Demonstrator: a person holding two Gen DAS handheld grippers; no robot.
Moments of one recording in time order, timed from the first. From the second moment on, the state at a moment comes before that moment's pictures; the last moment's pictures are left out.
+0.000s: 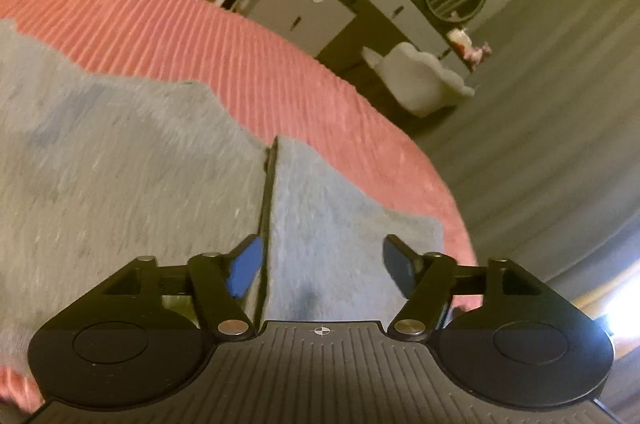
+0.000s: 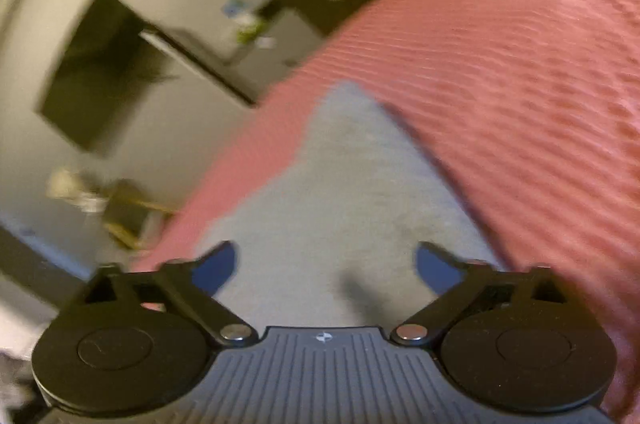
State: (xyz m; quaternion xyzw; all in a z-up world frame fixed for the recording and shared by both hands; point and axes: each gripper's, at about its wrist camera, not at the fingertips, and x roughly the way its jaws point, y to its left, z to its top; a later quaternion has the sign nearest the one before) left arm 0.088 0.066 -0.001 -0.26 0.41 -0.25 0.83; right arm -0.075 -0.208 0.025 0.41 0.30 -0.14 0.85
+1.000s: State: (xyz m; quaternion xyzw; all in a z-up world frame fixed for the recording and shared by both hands) left arm 0.142 0.009 -0.051 -0.13 0.39 -0.28 0.87; right arm -0.044 -0.179 0.002 0.26 0.32 -0.12 0.90
